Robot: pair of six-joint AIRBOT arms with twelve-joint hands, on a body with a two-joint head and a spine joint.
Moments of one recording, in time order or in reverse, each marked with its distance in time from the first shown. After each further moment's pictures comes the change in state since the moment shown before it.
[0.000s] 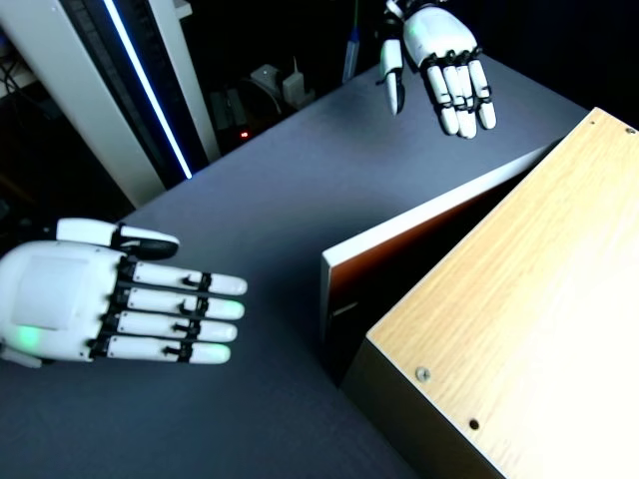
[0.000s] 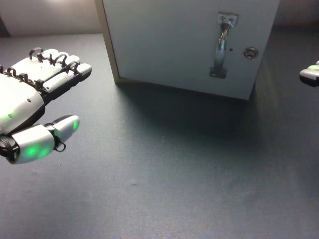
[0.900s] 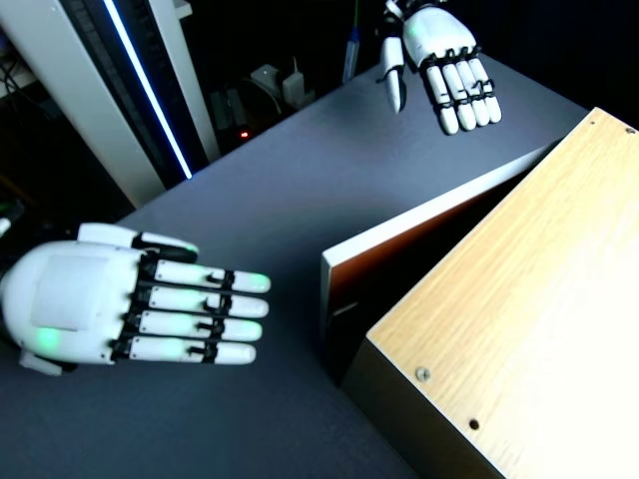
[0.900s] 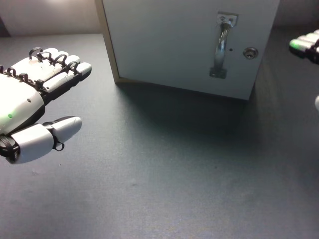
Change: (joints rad) left arm 0.000 0.000 0.000 0.000 0.002 0.000; right arm 0.160 -0.036 0.053 -0.046 -0.068 -0.024
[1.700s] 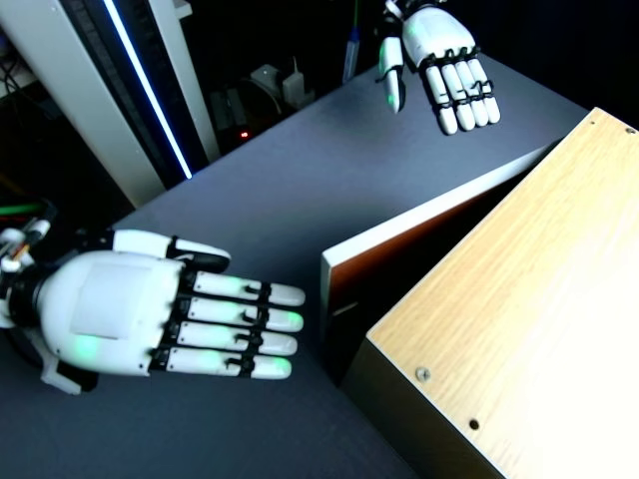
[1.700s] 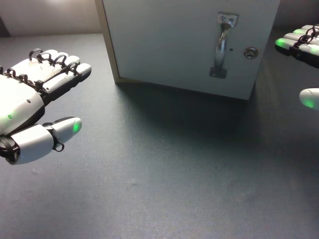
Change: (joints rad) left arm 0.003 0.000 -0.002 0.000 -0.002 -0.007; right arm 0.094 -0.039 0.037 -0.022 -0.145 -0.094
